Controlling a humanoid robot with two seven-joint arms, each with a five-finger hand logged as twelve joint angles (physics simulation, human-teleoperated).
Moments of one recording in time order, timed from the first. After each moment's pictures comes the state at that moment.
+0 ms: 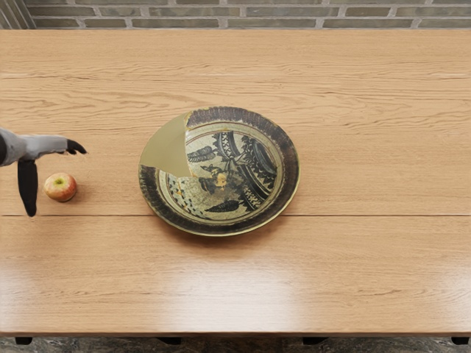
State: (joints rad) left arm -1.02 1.00 -0.34 -1.65 1.19 -0.42 0.61; right arm -0.02 0.00 -0.14 0.26 0.07 0.09 -0.05
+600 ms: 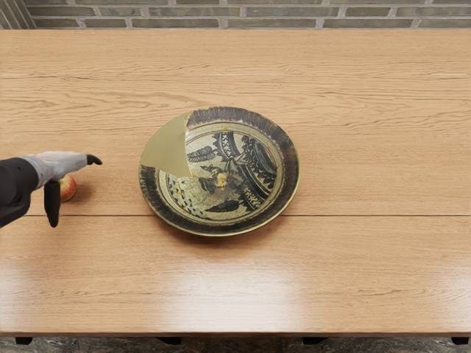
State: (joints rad) left arm -0.93 0.91 -0.25 -1.65 1.37 -0.22 0.61; right arm -0.02 0.00 -0.14 0.26 0.07 0.09 -0.05
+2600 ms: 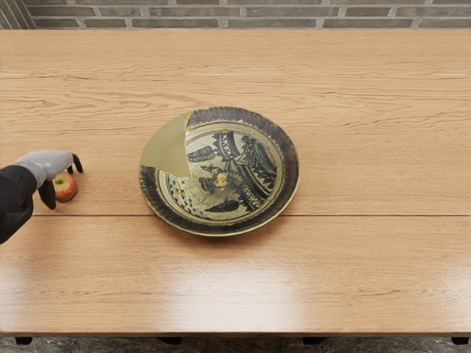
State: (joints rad) left arm -0.88 0.82 -0.19 -1.47 1.49 -0.03 0.61; right arm -0.02 0.00 -0.14 0.26 0.07 0.09 -0.05
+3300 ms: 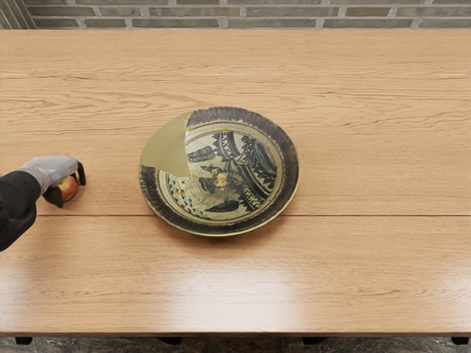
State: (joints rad) left arm -0.86 0.82 -0.18 -1.50 1.49 -0.04 0.62; right arm -0.02 0.00 -0.14 0.26 0.07 0.09 -0.05
